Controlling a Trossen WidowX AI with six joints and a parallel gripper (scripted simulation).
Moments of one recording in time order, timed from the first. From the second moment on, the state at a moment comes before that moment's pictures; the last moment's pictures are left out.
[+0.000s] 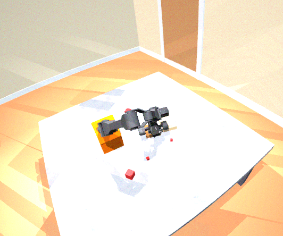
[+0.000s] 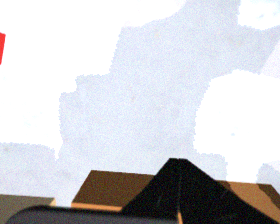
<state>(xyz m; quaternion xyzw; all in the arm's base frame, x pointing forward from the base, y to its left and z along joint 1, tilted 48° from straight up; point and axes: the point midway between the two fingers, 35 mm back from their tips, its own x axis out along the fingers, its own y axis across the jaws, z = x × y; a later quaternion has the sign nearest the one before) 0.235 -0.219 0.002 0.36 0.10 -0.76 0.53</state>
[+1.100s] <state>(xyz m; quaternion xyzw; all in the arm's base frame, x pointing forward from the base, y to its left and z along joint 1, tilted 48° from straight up) 0.216 -0.247 0.029 0.36 0.11 -0.76 0.53</state>
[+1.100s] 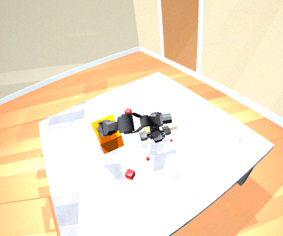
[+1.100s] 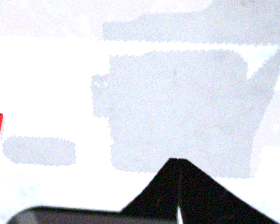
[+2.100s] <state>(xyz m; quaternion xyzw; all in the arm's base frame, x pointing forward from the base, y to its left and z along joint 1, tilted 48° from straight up) 0.227 -0.229 0.019 0.37 0.10 -0.76 0.52</state>
